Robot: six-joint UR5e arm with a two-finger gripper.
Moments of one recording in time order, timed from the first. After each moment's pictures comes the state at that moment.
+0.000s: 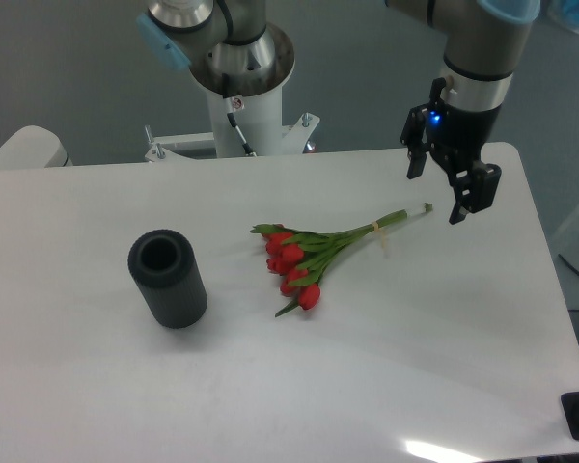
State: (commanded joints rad) arm 2.75 -1.75 -1.47 -1.34 1.39 1.83
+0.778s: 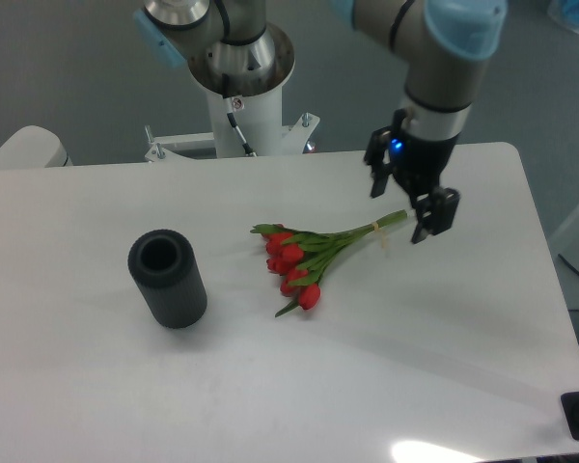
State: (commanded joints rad) arm 2.63 -1.75 -1.64 -1.21 1.39 1.57
